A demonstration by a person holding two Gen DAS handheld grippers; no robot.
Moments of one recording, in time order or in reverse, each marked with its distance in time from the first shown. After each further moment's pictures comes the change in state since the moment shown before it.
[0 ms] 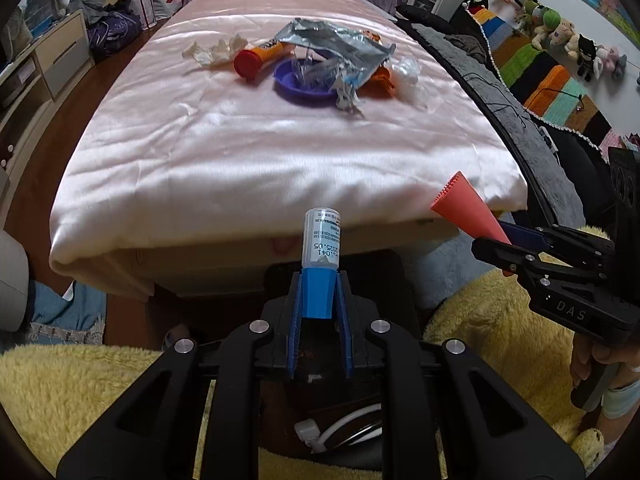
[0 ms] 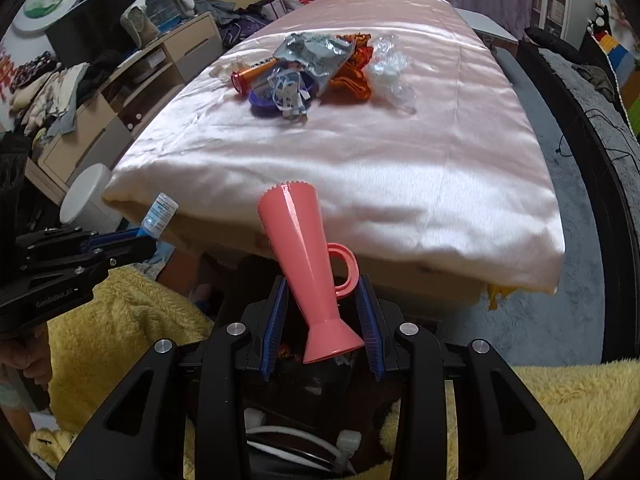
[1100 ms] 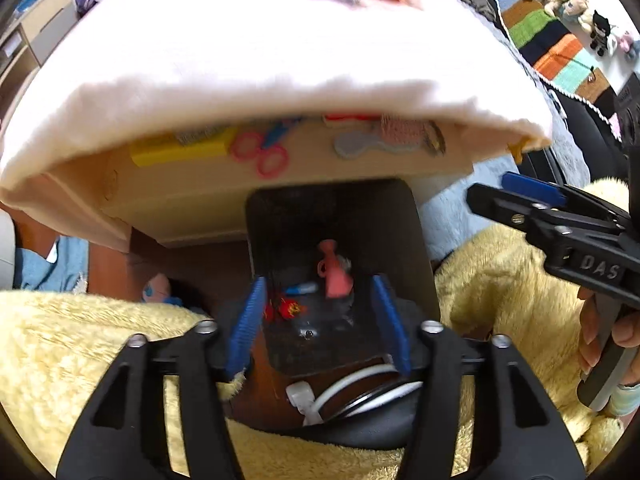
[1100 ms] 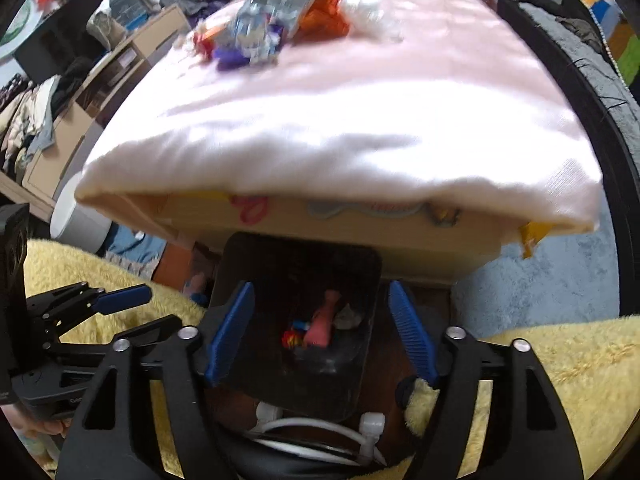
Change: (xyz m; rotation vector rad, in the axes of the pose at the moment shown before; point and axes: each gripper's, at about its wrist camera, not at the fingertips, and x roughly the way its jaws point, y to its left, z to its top) left arm 0.048 -0.001 -0.035 -0.013 0.145 -0.001; right arm 0.029 -0.004 -0.015 0.123 0.049 -0.017
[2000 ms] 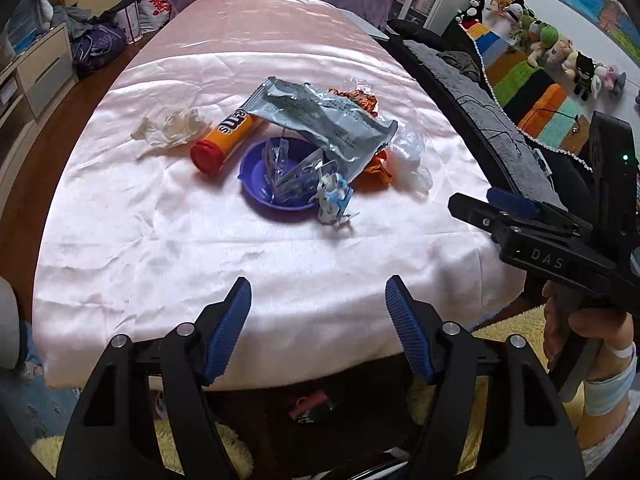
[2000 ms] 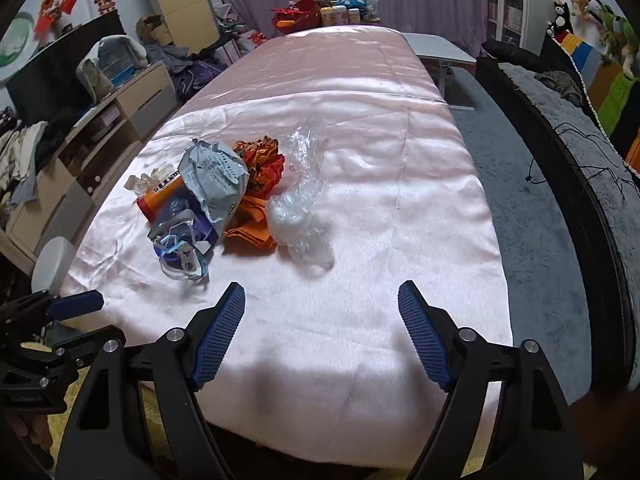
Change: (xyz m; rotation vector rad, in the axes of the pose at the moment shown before) left arm -0.040 -0.010 0.144 0.031 -0.198 -0.045; right arm -0.015 -0.041 0.137 -0.017 -0.193 -0.065
